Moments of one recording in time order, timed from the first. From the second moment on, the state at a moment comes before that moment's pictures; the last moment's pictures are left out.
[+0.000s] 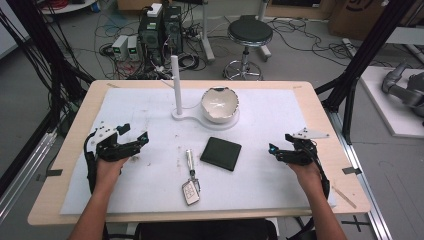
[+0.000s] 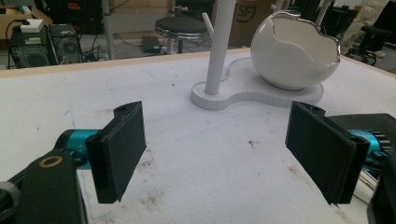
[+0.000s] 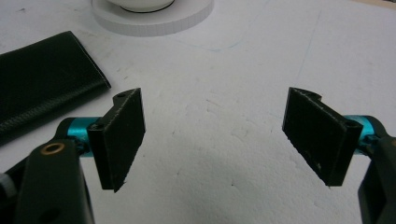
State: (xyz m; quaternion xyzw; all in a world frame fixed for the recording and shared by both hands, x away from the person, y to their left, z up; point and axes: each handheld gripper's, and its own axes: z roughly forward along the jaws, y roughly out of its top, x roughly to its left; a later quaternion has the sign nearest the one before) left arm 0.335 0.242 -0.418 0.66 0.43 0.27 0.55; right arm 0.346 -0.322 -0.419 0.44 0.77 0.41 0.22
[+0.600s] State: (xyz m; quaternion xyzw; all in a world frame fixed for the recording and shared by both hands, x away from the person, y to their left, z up) left arm 0.334 0.236 -0.419 0.67 0.43 0.27 0.55; right arm 0.343 -0.308 -0.421 0.44 0.77 0.42 0.21
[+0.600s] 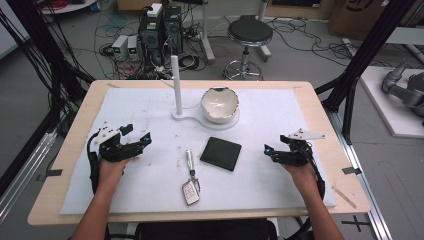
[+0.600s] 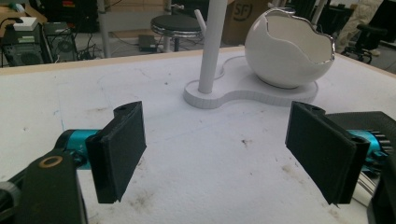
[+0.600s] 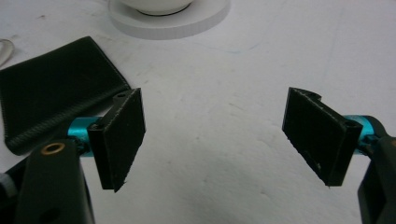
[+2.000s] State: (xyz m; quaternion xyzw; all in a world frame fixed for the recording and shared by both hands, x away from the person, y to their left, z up) left arm 0.337 0.226 -0.423 0.68 0.42 0.25 0.54; right arm 0.364 -0.199 -0.445 0.47 0.80 0.36 0.10
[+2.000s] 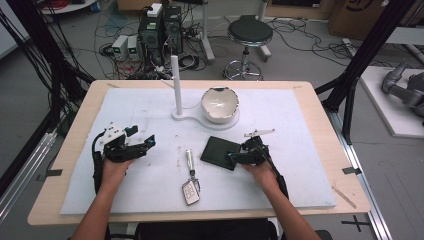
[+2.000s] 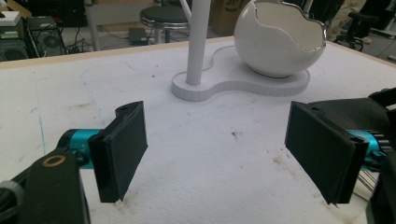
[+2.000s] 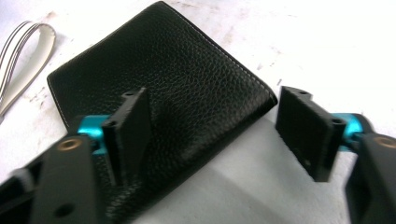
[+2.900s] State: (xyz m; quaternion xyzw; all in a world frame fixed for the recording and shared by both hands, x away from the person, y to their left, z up) left arm 0.342 0.216 -0.421 0.69 0.39 0.19 0.58; right arm 0.374 -0.225 -0.427 0.38 0.78 0.48 0.06
